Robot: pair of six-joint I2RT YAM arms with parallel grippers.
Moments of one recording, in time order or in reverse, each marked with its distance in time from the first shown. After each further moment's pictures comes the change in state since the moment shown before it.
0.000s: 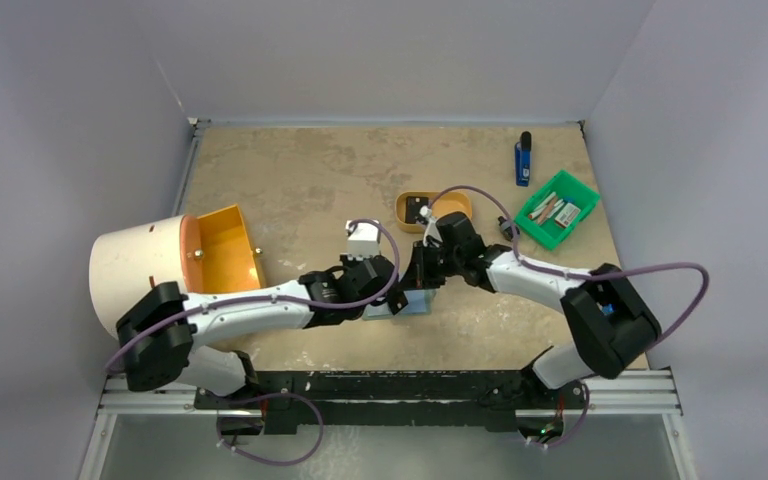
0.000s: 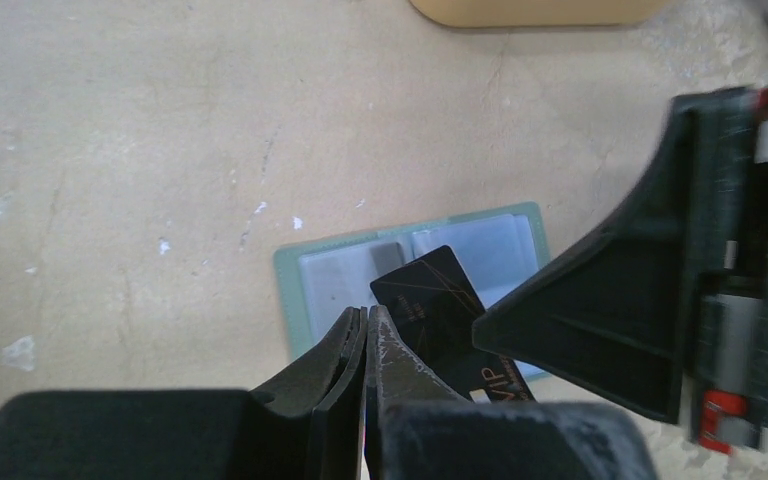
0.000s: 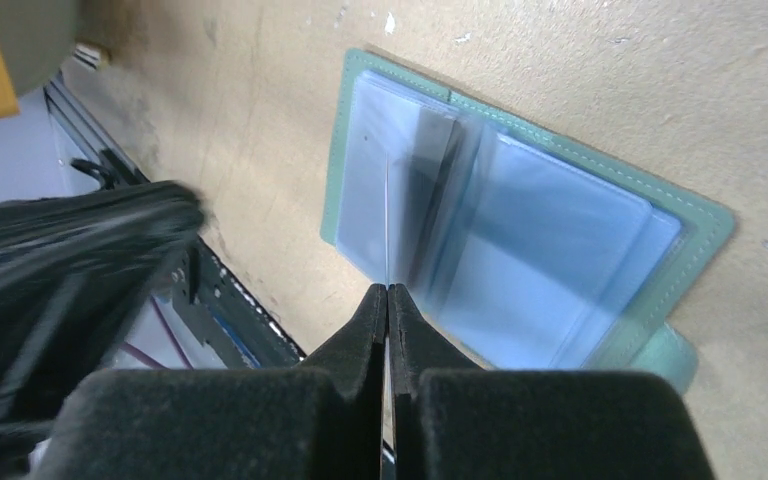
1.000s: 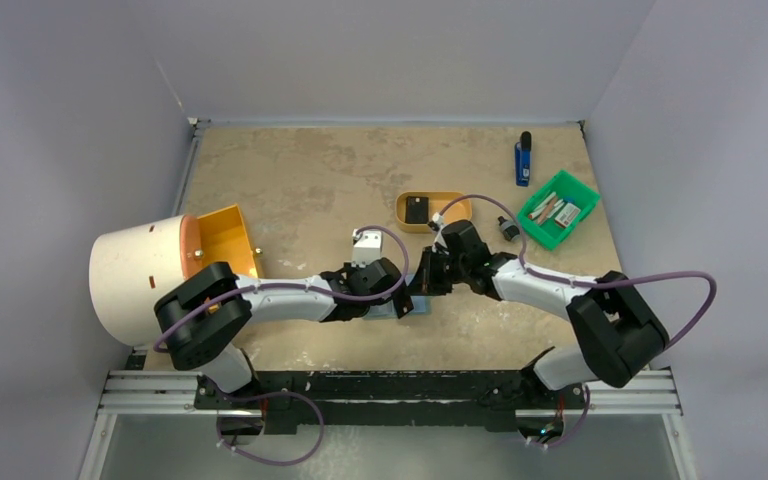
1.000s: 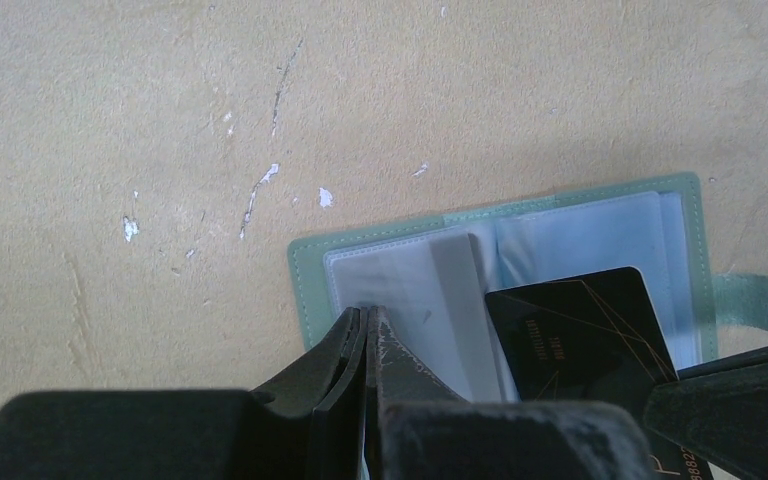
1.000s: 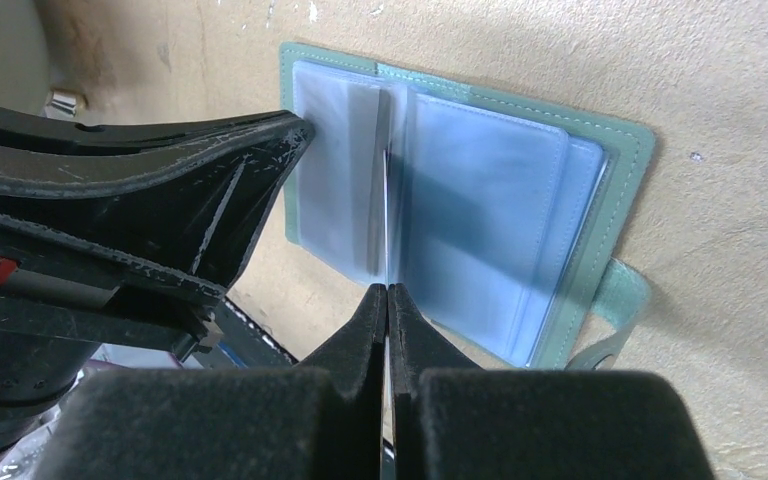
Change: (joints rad) left arm 0.079 0.238 -0.053 0.130 0.101 -0.003; right arm -0.003 -0.082 -0.082 -0.008 0.101 0.106
